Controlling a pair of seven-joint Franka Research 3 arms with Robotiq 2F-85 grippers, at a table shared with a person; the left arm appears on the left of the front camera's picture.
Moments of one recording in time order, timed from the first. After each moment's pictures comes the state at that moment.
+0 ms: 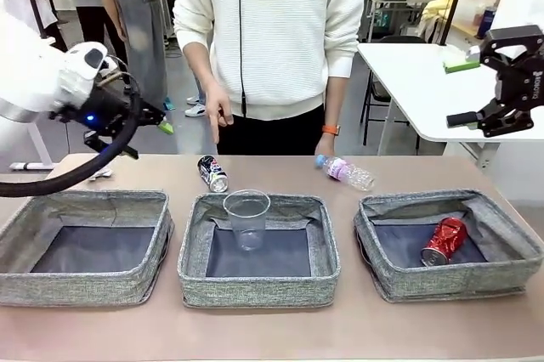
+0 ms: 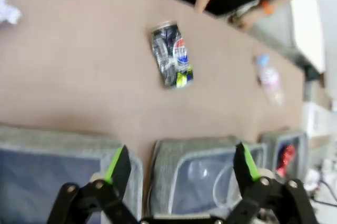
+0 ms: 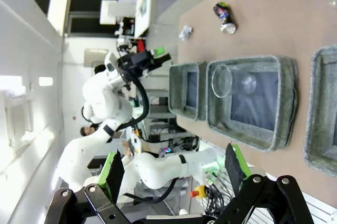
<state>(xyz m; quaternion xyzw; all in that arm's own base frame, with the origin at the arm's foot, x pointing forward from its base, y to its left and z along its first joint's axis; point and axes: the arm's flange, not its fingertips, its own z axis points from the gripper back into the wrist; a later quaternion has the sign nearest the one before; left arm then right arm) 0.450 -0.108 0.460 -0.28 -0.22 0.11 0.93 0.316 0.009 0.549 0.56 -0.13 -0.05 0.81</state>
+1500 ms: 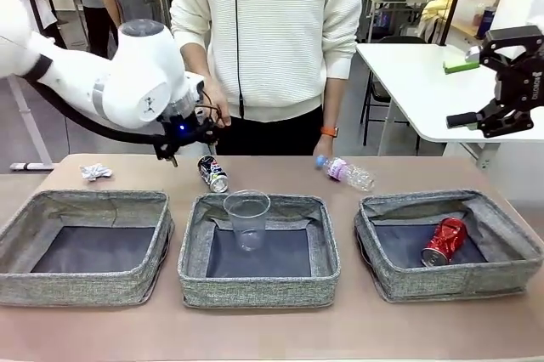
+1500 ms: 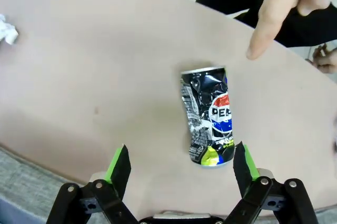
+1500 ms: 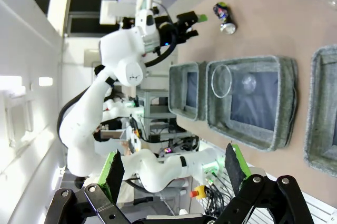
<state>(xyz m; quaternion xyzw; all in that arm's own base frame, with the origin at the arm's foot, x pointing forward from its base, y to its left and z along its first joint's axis) 0.559 -0.225 0.379 -0.06 -0.16 0.18 0.97 0.316 0.009 0.549 0.56 -0.13 -0.05 0.81</state>
